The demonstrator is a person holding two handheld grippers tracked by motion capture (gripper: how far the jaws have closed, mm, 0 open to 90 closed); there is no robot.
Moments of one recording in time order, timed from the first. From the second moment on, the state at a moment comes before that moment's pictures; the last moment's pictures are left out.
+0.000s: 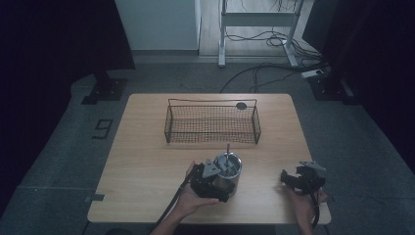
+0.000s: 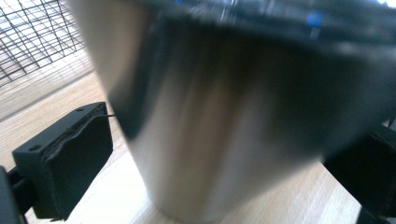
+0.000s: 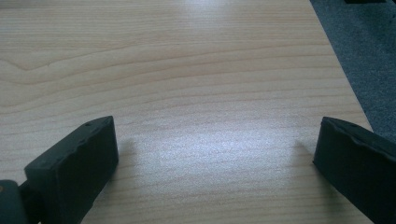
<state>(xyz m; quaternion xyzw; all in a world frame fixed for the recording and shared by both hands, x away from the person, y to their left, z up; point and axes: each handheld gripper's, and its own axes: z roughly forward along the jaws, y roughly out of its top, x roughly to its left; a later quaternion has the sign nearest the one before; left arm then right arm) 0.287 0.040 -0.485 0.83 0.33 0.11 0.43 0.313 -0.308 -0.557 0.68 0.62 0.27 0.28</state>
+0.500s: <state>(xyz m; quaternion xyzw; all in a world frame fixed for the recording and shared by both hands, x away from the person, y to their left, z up) 0.294 0.017 -0.488 0.81 0.33 0.16 0.45 0.313 -0.308 -0.557 0.68 0.62 0.27 0.28</state>
